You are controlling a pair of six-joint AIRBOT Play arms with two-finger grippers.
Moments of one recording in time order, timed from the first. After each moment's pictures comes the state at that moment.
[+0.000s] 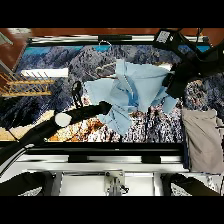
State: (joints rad) left arm -0.65 -1.23 0.82 0.64 -0.20 -1.47; right arm 0.20 -1.24 1.77 -1.38 1.63 0.69
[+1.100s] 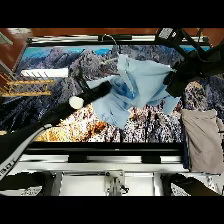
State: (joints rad) left arm -0.55 -1.46 1.12 0.59 -0.07 -1.53; right arm 0.22 -1.21 1.77 -1.41 1.59 0.75
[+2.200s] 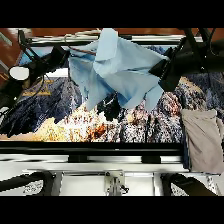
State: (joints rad) left arm -0.13 -1.37 1.31 0.59 -0.34 -1.39; right arm 0.22 -1.17 1.77 -1.13 1.45 0.70
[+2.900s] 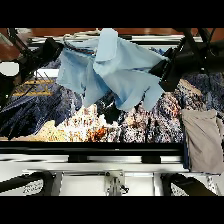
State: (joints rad) left arm -0.10 -1.34 1.36 0.59 -0.38 -1.32; right arm 0.22 -1.17 1.77 -1.19 1.46 0.69
